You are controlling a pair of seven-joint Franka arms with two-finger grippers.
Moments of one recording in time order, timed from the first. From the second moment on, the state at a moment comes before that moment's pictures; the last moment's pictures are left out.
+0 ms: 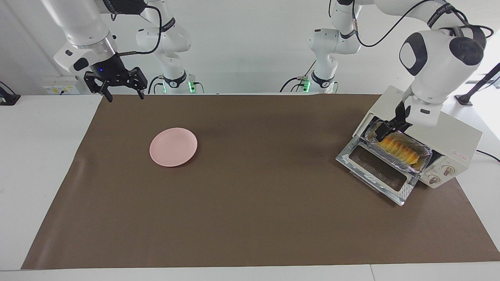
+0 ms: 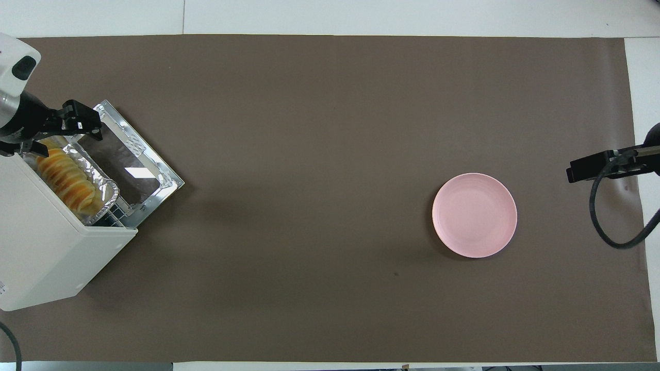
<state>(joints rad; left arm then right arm) -0.23 0.11 0.18 -1.57 0.01 1.63 -0.24 -0.05 -0.07 0.06 -1.63 0.01 1.52 -0.08</state>
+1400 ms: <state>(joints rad) 0.02 -0.04 -0.07 -1.62 -0.02 1.48 -0.05 -0.05 -0.07 0.06 -1.63 0.01 1.52 -0.08</state>
